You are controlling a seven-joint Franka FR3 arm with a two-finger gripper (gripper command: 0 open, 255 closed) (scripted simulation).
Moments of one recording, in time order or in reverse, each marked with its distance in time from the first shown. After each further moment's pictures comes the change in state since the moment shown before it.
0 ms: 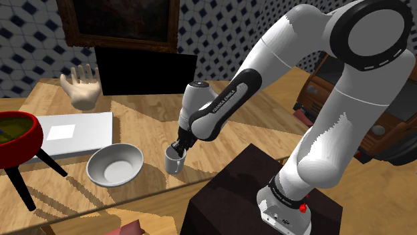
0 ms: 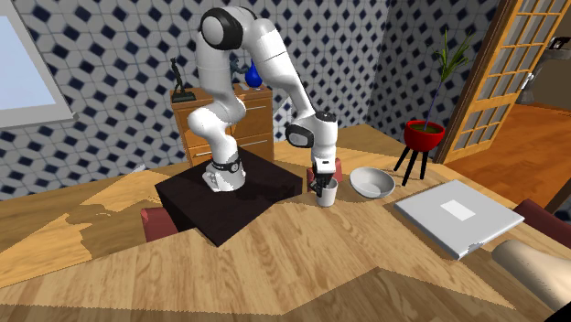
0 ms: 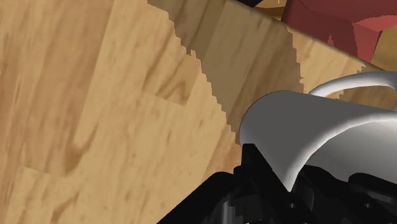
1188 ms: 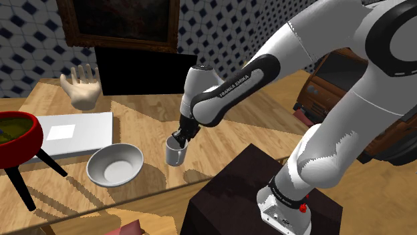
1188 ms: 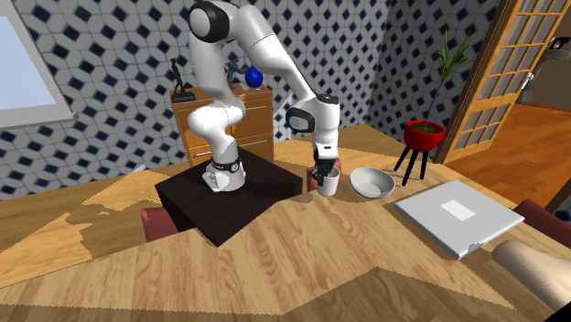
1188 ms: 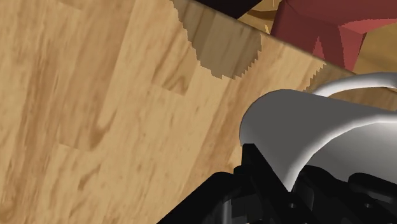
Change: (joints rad) arm -0.001 -0.166 0.007 0.011 0.054 -0.174 -0.032
